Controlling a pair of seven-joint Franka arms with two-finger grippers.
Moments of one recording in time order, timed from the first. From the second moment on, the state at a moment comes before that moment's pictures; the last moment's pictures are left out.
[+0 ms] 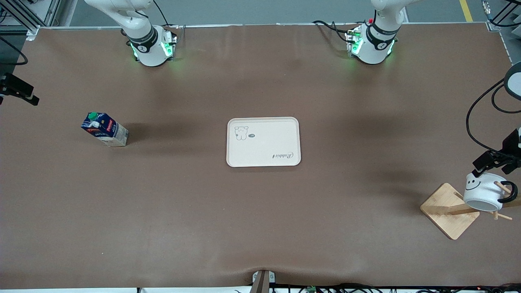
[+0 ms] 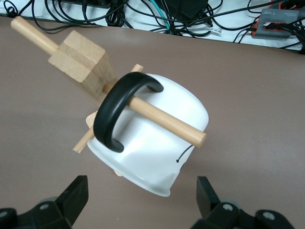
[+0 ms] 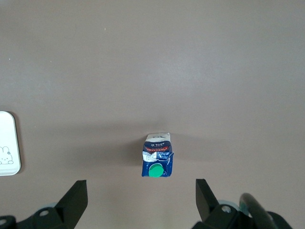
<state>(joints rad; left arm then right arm) 0.34 0.19 -0.12 -1.90 -0.08 2.43 0.17 -0.09 -0.08 -0.07 -1.64 0.01 1.58 -0.12</state>
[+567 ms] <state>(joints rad) 0.34 0.20 -0.13 -1.91 -0.12 2.45 0.17 -0.09 -0.08 -0.07 -1.64 0.01 1.58 -0.12</state>
